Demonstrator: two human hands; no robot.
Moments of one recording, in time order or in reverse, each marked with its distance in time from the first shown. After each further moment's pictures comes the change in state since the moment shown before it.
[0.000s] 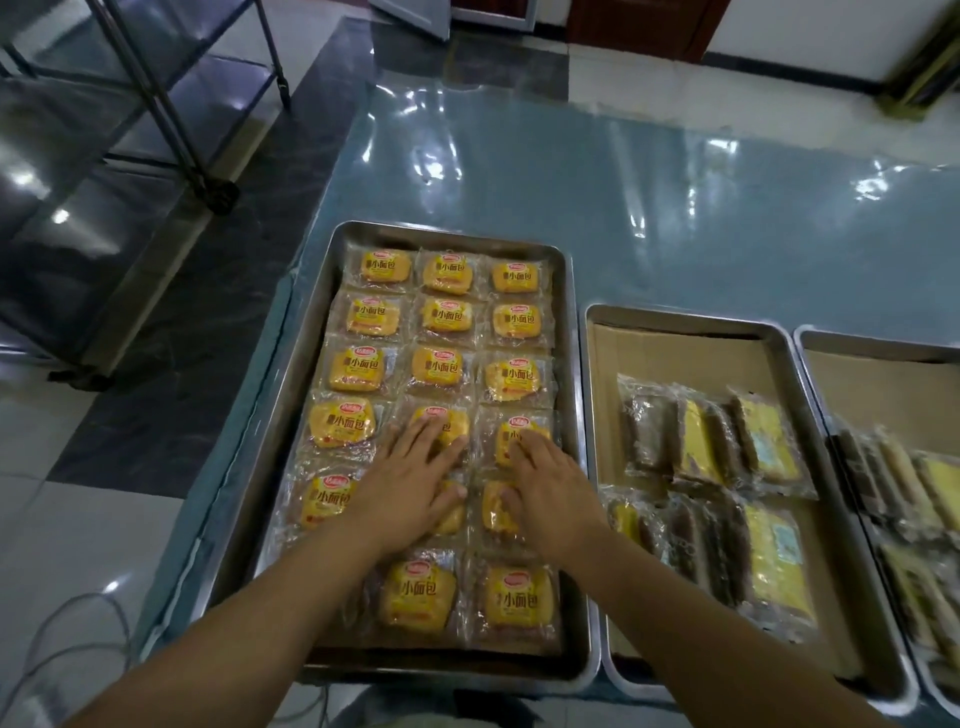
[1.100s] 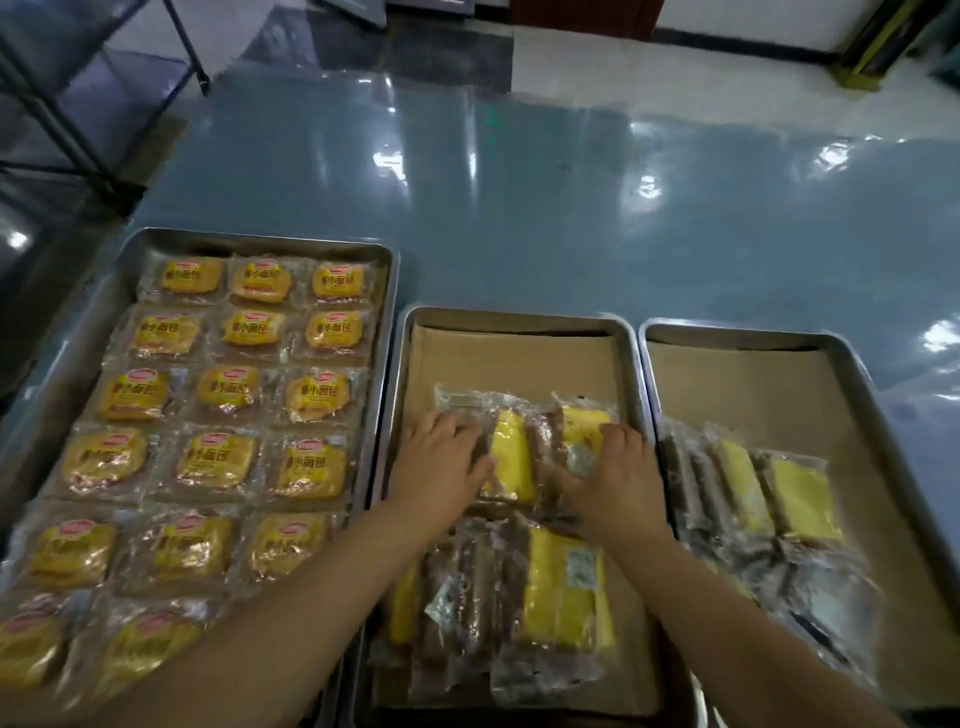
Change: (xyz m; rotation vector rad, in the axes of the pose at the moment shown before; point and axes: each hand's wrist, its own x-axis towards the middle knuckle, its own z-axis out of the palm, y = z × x) left_hand 0.163 0.252 -0.003 -0.187 0.140 -0.077; right_hand -0.064 0.281 -0.057 0.192 0.245 0.507
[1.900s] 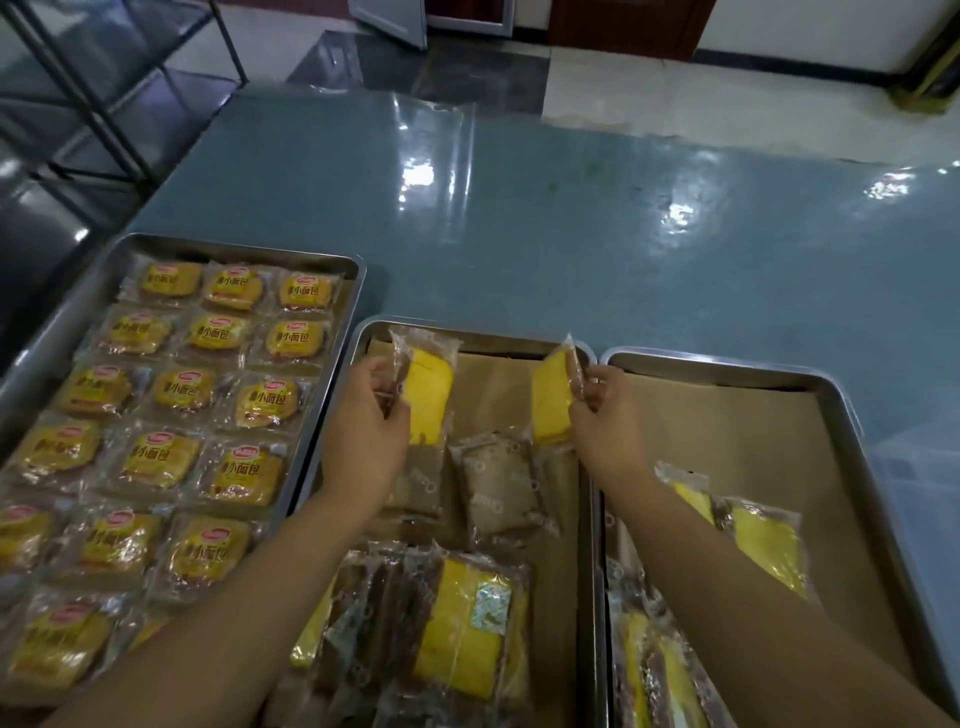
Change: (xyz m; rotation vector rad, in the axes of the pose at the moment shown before) left_hand 0.042 0.046 -0.033 -0.574 0.515 -0.497; right_hand 0.107 0.041 -0.041 0.785 -0.086 0.060
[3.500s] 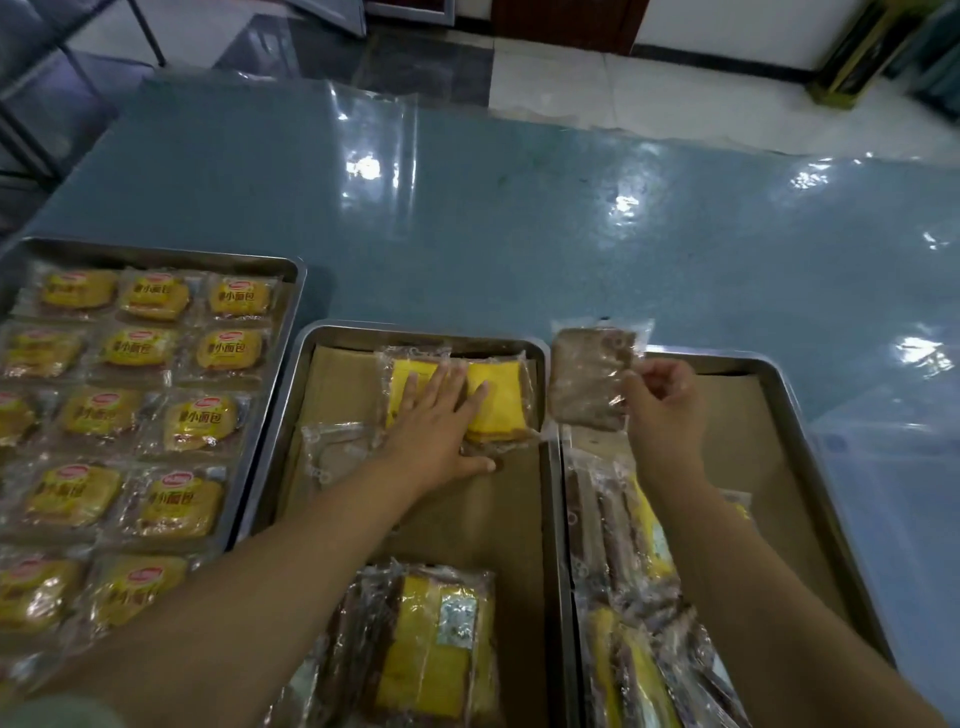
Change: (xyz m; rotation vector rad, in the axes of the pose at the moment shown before) left_hand 0.015 0.004 0.099 0.799 -0.643 0.610; right_hand -0.005 -0.002 -0.067 0.278 0.335 0.020
